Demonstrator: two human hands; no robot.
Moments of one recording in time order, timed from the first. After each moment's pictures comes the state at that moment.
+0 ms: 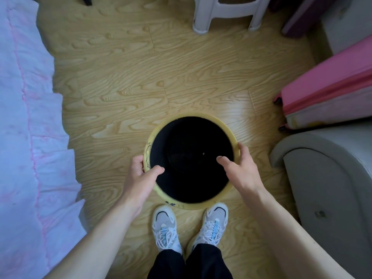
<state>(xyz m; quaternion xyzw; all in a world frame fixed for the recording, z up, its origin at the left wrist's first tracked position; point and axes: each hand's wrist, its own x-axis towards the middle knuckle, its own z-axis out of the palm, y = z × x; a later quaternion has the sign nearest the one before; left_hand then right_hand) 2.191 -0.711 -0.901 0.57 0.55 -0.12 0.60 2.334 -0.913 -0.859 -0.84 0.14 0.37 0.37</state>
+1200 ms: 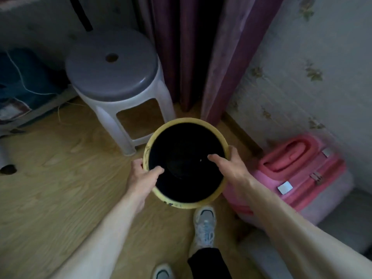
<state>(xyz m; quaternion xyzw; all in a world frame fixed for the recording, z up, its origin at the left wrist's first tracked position) 2.739 -0.734 -0.819 0.70 0.41 -0.15 0.57 2.791 -0.962 -0.784 -0.77 0.27 0.28 0.50</state>
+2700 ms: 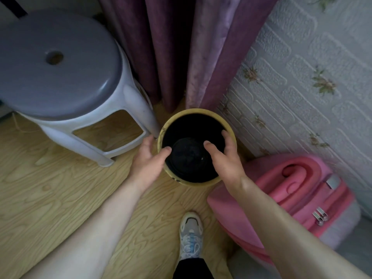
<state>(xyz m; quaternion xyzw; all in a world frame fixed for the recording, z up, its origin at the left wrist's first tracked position) 2.874 -0.794 -0.850 0.75 0.28 -0.18 0.57 2.891 -0.990 -0.840 -0.76 0.26 0.19 0.57</state>
